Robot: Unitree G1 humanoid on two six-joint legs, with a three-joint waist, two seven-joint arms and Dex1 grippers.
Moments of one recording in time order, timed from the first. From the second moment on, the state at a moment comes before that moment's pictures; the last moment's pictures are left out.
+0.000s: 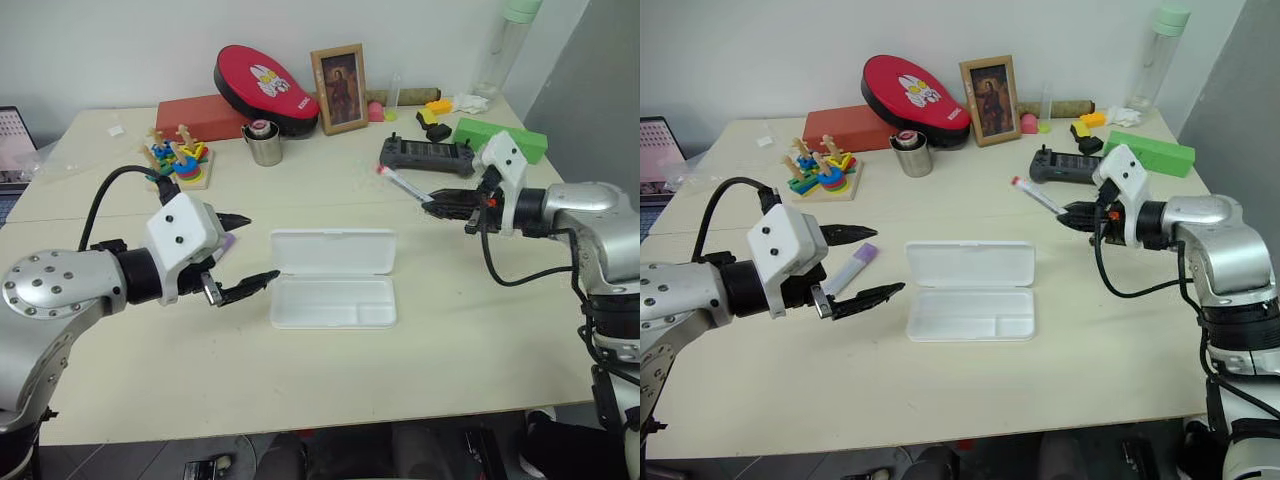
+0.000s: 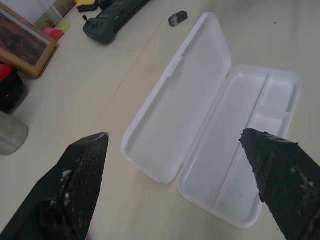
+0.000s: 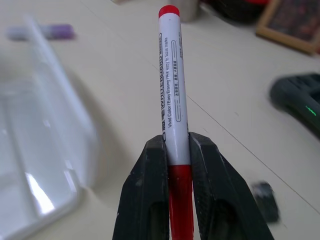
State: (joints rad) left arm -0.21 1.03 0.27 -0.65 -0.57 0.73 -0.80; right arm -0.75 -0.74 0.02 -0.19 0.39 0.76 1.07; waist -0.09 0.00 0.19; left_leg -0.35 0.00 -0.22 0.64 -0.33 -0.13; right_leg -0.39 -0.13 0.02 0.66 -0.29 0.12
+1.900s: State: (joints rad) left arm -0.11 1.02 0.35 -0.59 -0.57 0.73 -0.84; right arm -0.71 -0.60 0.24 -0.26 0.41 0.71 1.19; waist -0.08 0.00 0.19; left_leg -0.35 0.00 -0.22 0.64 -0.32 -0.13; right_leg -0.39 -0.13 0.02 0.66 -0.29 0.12
